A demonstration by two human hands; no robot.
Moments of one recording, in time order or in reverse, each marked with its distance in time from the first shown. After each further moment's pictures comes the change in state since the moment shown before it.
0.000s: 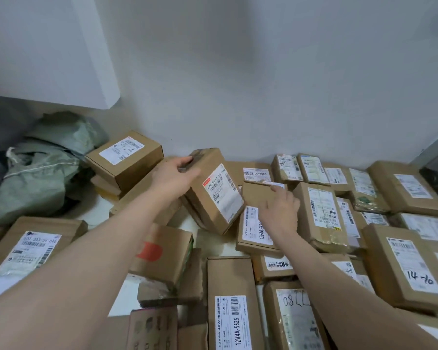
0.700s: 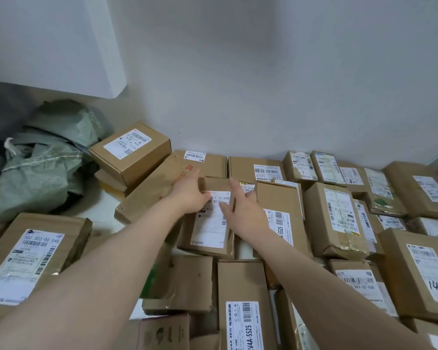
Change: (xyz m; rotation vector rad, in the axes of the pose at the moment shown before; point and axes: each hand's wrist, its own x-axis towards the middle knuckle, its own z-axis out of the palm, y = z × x) left_hand 0.026 -0.038 0.021 0.326 -0.226 -0.005; right_hand -0.007 -0.065 0.059 -0.049 -0.322 -0.161
